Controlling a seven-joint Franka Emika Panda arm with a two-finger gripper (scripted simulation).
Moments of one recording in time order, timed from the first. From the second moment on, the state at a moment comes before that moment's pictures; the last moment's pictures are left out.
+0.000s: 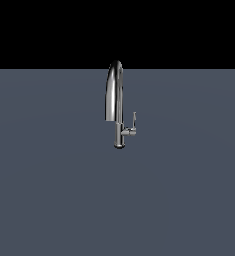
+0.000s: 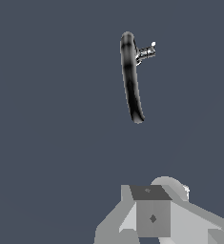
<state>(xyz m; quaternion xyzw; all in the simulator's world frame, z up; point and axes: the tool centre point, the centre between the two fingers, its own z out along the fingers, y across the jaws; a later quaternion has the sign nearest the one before) -0.131 -0.005 0.451 -0.97 0.14 0.13 0.15</state>
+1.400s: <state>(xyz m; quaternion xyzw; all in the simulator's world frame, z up) 0.011 -0.056 0.321 -0.79 0.36 0.32 0.37</state>
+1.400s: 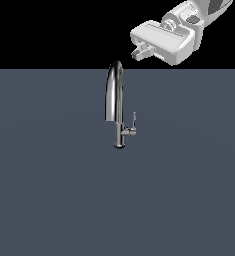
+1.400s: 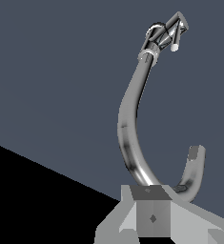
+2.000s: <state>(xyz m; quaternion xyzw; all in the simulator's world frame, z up) 0.047 -0.073 0.219 -0.63 0.47 0.41 0.47</state>
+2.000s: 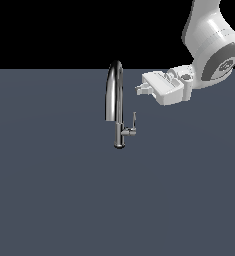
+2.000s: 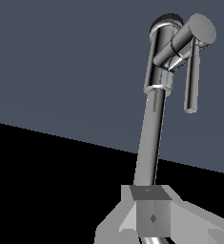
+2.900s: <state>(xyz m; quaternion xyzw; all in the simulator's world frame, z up) 0.056 -0.067 0.129 -0.47 0.53 0.46 0.53</state>
